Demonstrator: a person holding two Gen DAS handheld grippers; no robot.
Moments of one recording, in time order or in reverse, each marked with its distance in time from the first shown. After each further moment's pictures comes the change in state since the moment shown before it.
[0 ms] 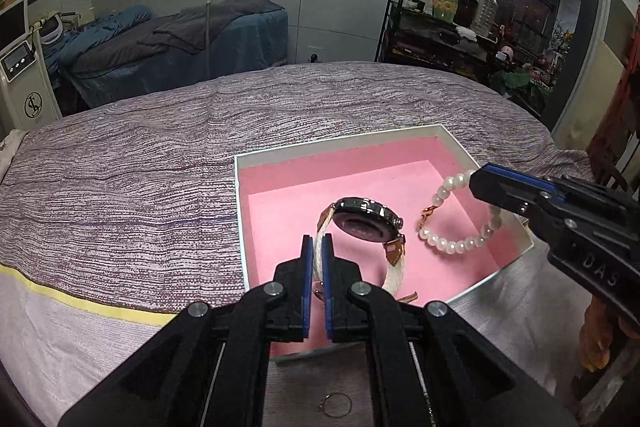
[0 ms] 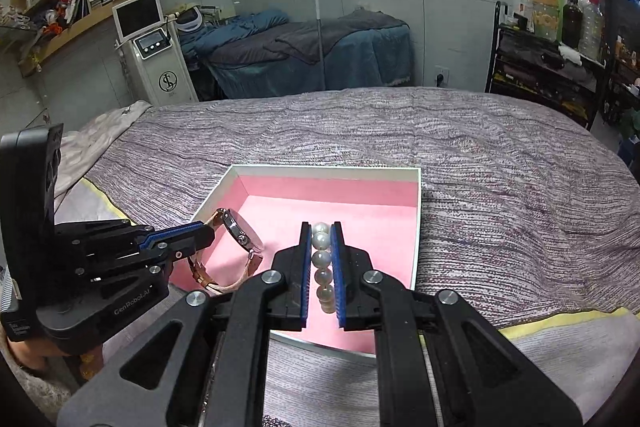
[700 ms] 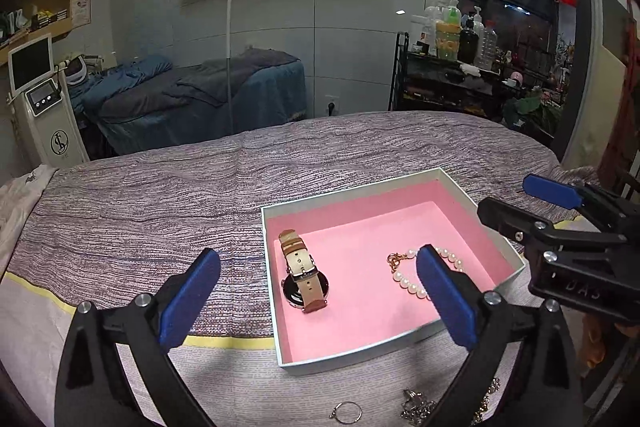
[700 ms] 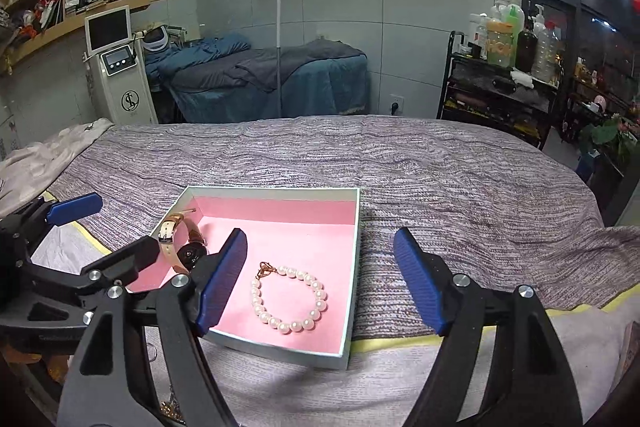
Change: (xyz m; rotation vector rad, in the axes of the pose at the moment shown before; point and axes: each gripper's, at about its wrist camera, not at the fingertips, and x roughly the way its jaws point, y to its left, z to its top) left arm -0.044 -0.008 -0.007 0.036 -0.197 0.109; right arm -0.026 -0.013 -0.008 0.003 -0.121 -0.167
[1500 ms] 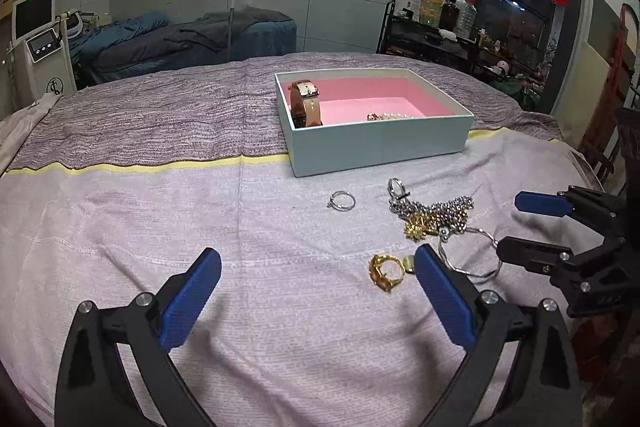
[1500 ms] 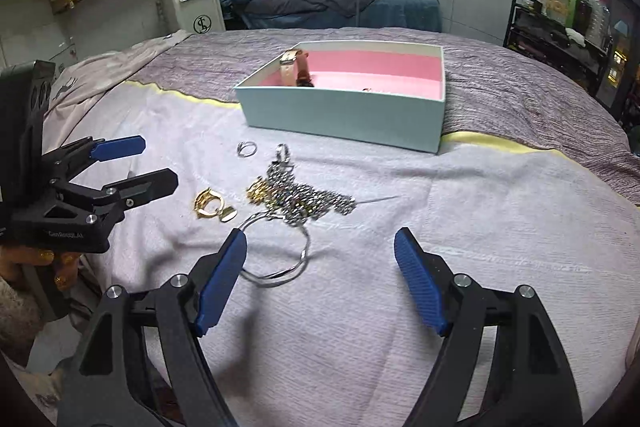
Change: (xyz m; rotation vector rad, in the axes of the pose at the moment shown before) left arm -0.076 0.015 -0.126 -0.060 0.117 -0.101; right arm -0.074 0.044 -0.127 -0.156 0.224 0.225
